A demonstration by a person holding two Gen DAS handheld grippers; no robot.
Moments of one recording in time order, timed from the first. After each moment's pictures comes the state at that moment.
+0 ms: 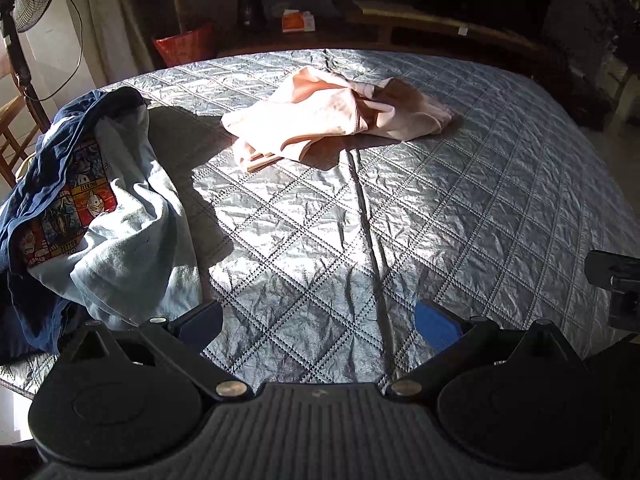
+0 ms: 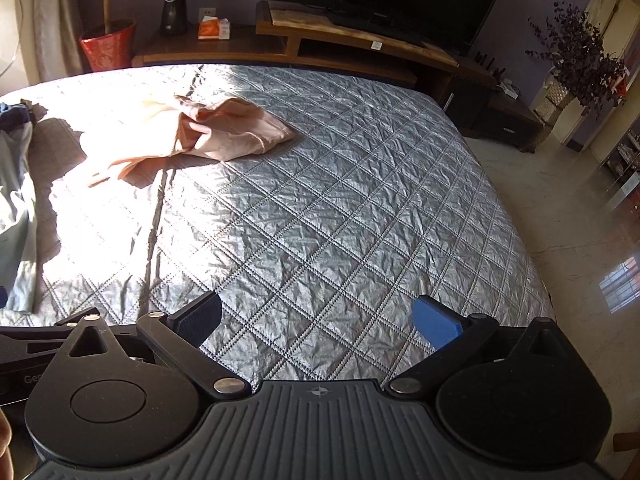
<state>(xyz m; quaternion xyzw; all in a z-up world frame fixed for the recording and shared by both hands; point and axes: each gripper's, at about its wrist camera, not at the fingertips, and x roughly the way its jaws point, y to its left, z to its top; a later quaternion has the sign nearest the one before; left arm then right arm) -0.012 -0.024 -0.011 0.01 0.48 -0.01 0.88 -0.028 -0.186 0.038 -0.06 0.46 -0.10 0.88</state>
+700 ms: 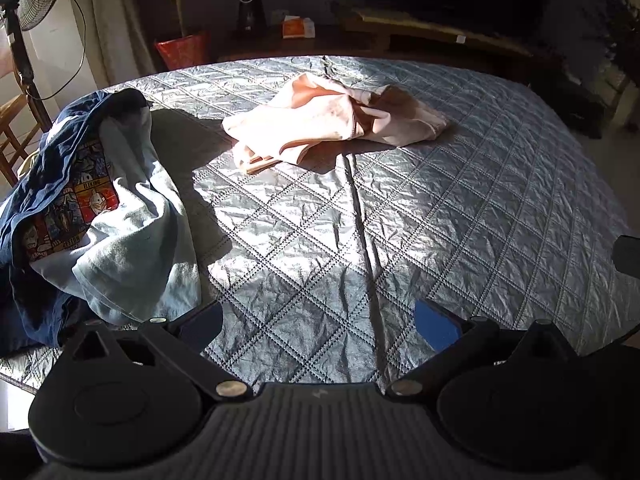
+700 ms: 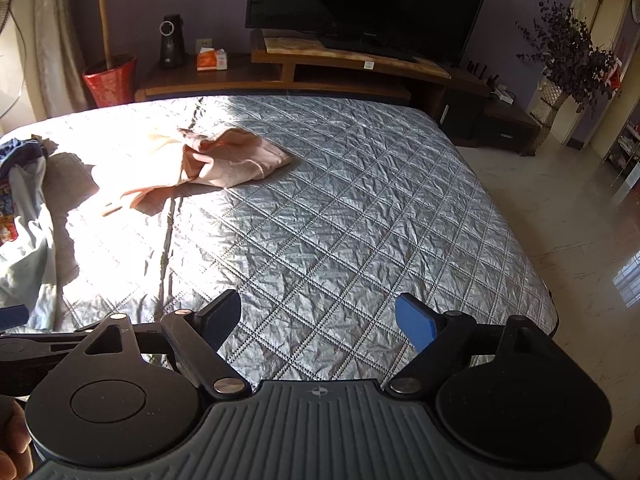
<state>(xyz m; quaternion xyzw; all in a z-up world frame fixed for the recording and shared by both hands) -0.021 -0.021 -0.005 0.00 0.47 -0.02 0.88 -0.054 -0.200 0.057 -0.03 0.43 -0.10 0.90</state>
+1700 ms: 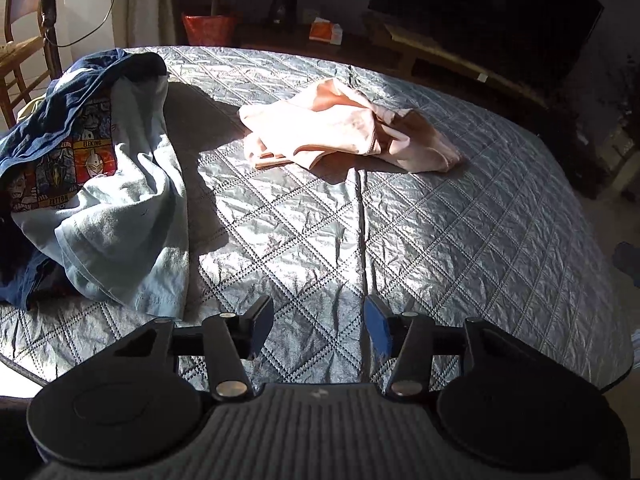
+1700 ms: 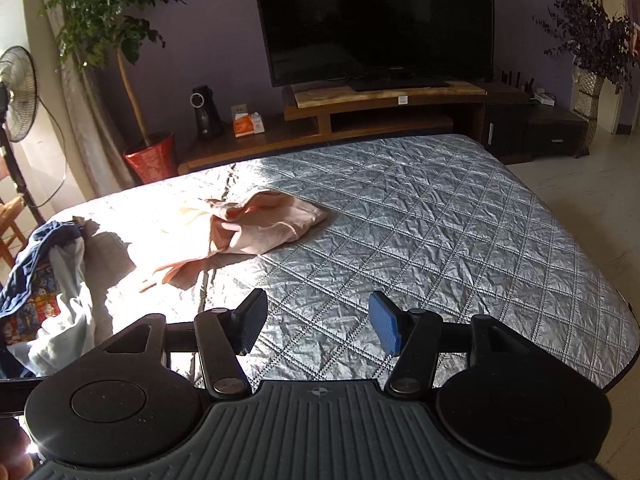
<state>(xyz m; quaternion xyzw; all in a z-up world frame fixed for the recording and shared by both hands) -0.009 0.004 -0.014 -0.10 0.46 -0.01 0.88 -0.018 -0.259 0.035 0.07 0.35 -0.01 0.93</state>
